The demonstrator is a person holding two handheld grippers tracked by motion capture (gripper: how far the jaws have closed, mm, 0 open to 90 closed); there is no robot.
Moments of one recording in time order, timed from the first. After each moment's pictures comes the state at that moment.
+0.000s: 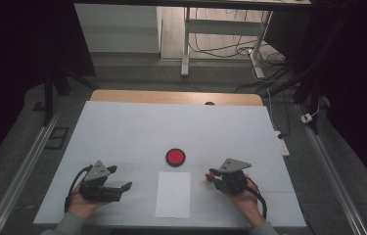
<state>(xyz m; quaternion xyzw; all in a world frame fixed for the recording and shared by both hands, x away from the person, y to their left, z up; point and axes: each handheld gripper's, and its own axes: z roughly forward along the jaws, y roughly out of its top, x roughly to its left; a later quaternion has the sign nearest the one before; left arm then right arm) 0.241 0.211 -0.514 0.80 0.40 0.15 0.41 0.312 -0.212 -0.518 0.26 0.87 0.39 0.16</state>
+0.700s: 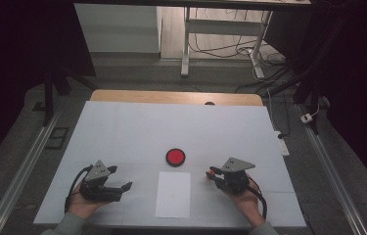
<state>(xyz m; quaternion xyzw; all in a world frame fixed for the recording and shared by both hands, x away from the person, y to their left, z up) 0.242 0.211 -0.515 0.80 0.40 0.15 0.41 0.310 -0.214 -0.511 0.27 0.85 0.42 0.17</state>
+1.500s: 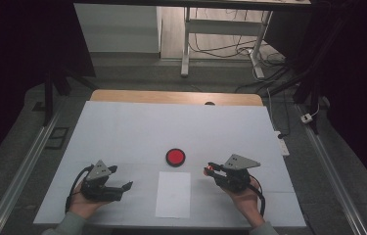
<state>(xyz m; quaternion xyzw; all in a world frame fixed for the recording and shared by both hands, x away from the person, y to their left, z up) 0.244 0.210 -0.517 0.80 0.40 0.15 0.41 0.304 -0.210 -0.487 0.27 0.83 0.47 0.17</state>
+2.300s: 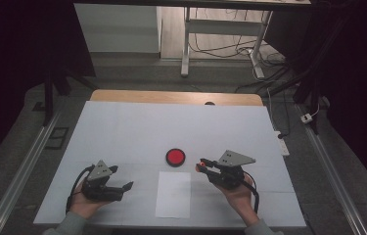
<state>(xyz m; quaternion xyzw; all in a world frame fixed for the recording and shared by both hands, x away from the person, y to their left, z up) 0.245 0.208 -0.519 0.81 0.40 0.15 0.40 0.304 -0.188 -0.472 0.25 0.82 0.50 0.16</state>
